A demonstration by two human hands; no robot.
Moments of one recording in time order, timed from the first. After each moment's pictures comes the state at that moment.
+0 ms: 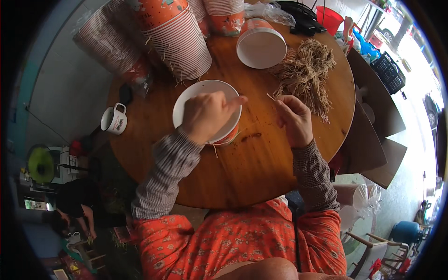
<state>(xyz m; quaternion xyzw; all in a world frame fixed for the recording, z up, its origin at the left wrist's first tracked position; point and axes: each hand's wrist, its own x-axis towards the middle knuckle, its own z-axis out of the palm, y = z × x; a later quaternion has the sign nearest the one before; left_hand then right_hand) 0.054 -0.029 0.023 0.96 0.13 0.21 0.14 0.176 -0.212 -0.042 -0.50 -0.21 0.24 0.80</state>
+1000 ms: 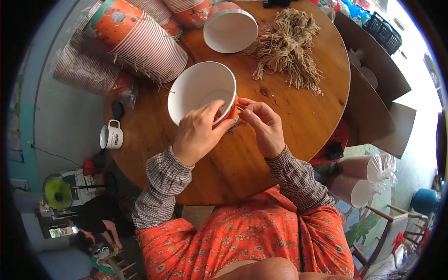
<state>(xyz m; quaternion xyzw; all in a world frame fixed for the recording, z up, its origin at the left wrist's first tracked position) 0.052 -0.077 0.012 0.97 0.05 0.09 0.20 0.131 -0.215 -0.093 -0.39 -0.17 0.25 0.87</state>
